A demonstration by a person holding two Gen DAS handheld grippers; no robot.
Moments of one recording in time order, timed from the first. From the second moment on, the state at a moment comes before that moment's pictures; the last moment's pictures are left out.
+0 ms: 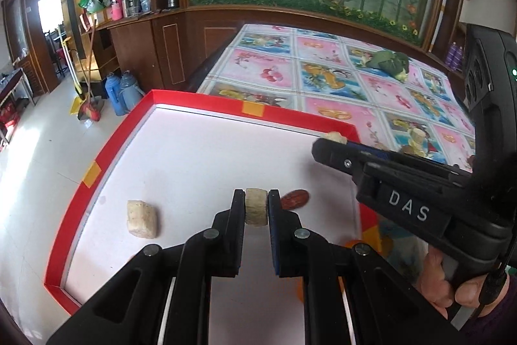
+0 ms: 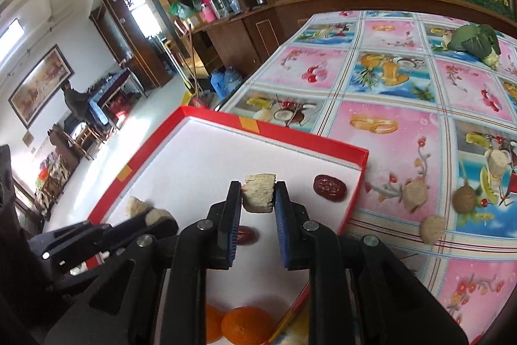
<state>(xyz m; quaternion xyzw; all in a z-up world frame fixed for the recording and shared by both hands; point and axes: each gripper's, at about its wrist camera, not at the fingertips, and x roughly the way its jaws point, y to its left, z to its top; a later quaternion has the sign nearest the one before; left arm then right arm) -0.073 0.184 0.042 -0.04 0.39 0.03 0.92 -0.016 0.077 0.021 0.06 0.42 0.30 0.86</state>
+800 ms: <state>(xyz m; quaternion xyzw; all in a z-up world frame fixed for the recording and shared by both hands) -0.072 0.210 0.019 -0.05 0.43 0.08 0.90 -0.014 0.082 0.004 0.04 0.45 0.30 0.84</state>
